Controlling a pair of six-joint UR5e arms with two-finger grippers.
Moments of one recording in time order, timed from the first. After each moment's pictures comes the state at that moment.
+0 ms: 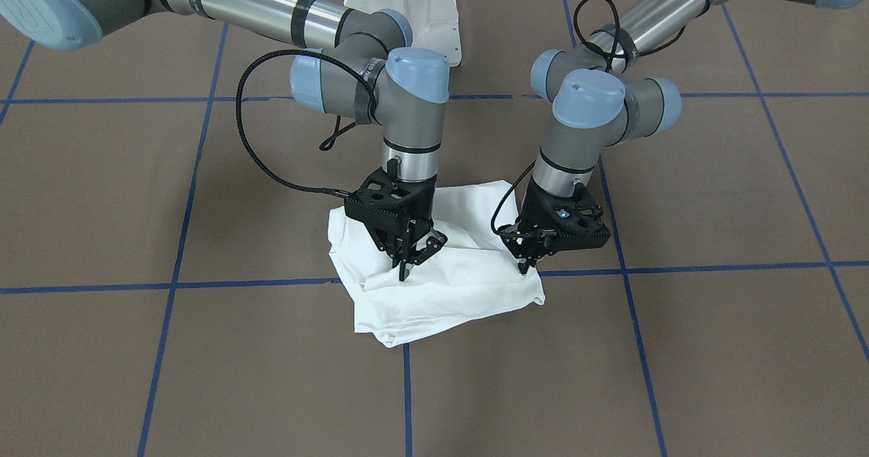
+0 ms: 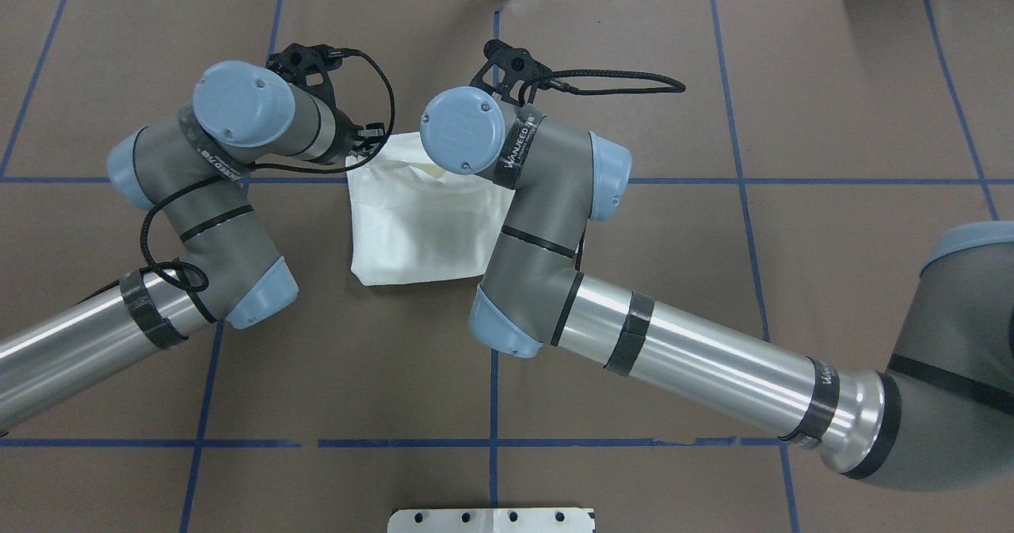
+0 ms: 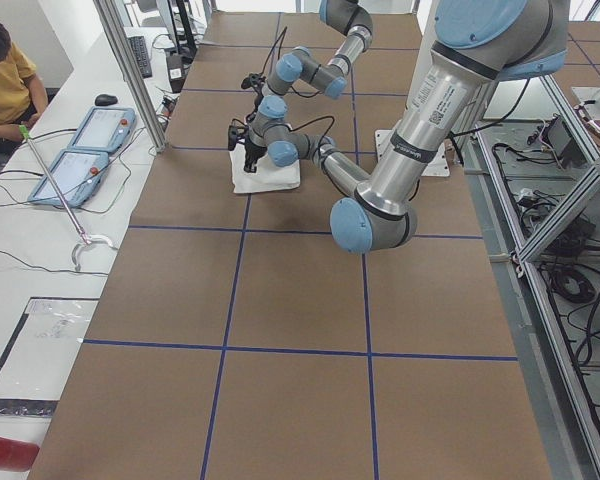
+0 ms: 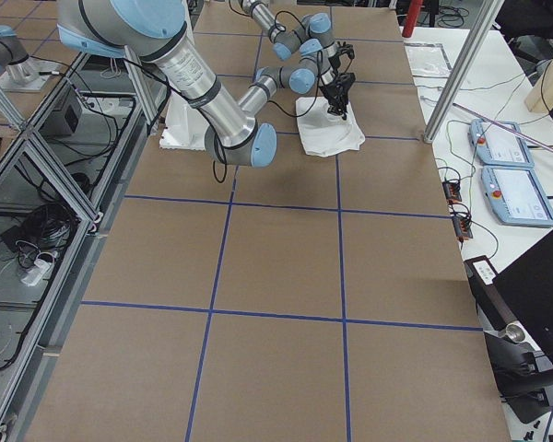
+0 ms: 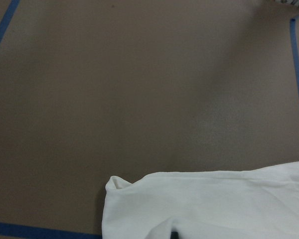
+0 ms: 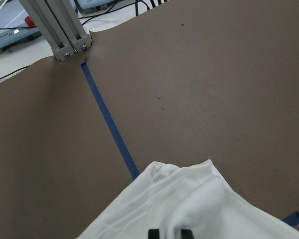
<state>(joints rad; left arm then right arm) -0.71 -2.17 -1.47 -2.04 -1.74 -1.26 0.54 -0.59 1.25 -1.43 1.37 1.70</state>
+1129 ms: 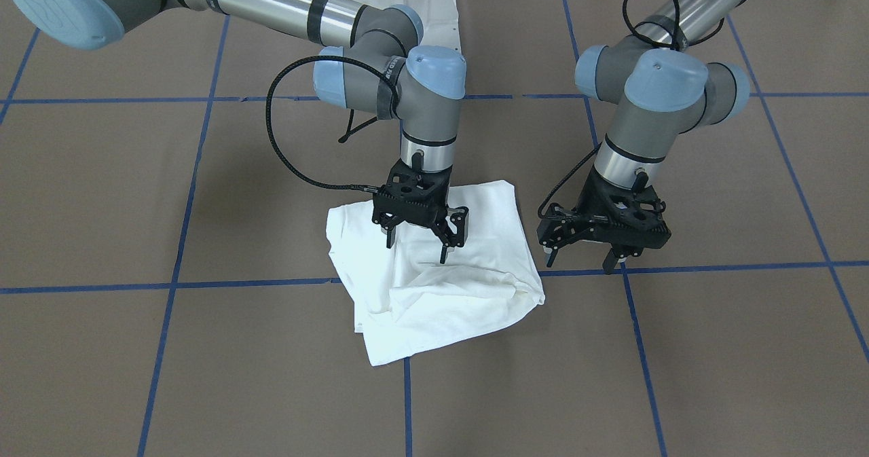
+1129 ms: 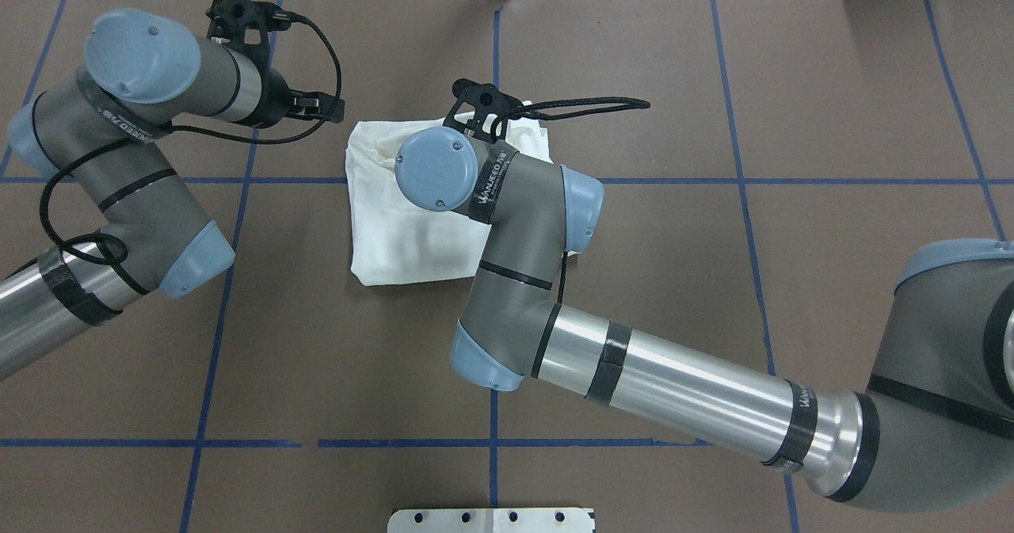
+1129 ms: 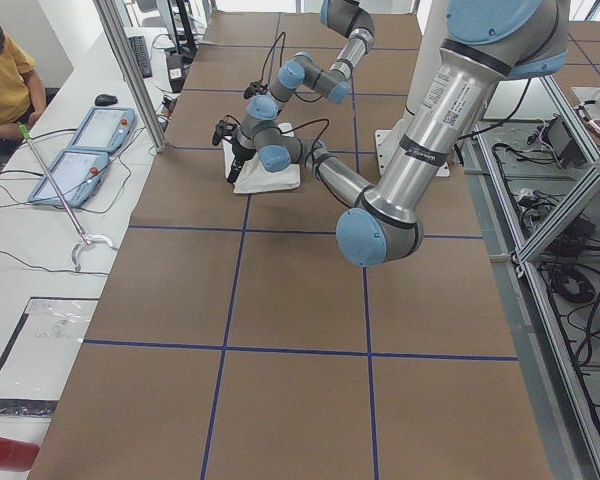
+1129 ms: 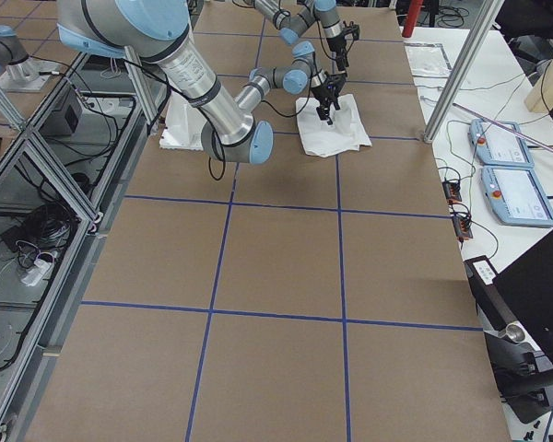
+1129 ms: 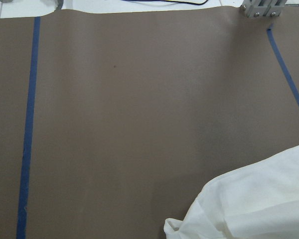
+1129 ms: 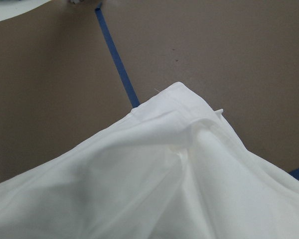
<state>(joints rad) -0.82 -2.08 -1.58 -2.05 -1.81 -0.96 0.48 -0.57 1.20 -1.43 1.37 1.62</state>
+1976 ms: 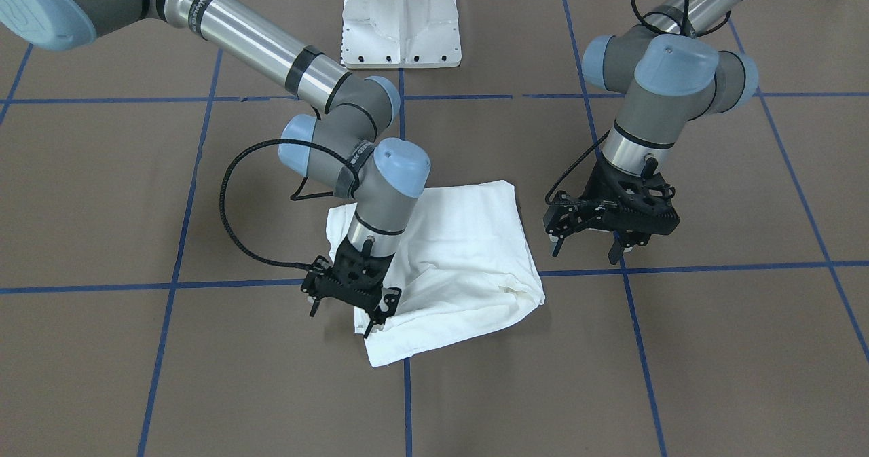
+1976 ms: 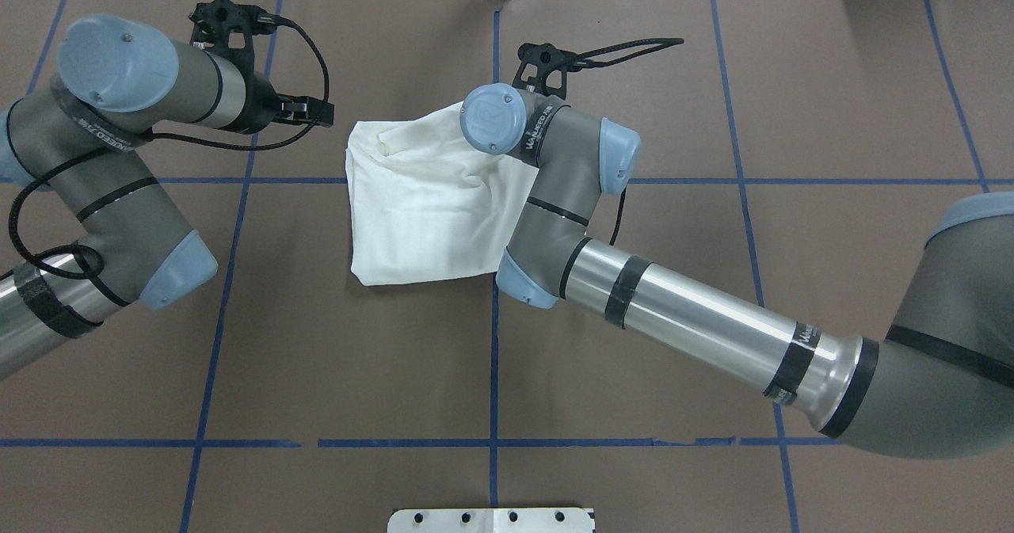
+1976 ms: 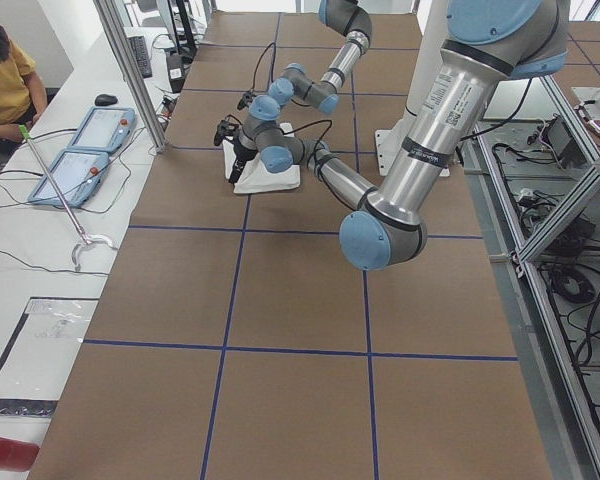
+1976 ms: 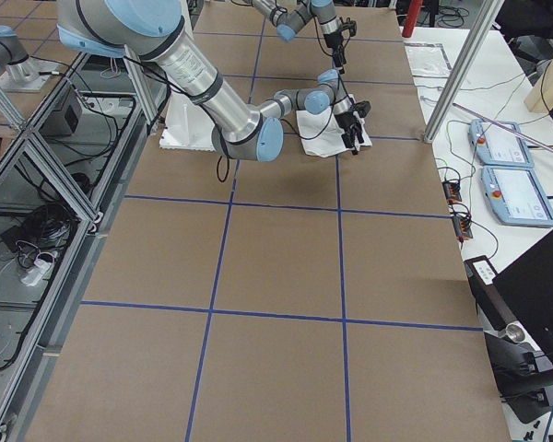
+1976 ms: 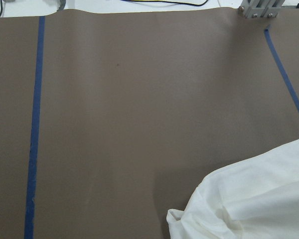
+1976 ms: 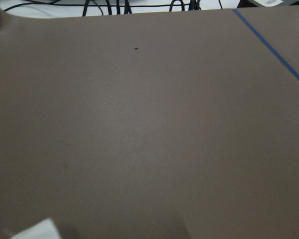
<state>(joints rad) -0.82 -2.03 -1.64 -2.05 -1.81 -0.96 0.61 -0.54 0.93 -1.42 1.31 1.45</state>
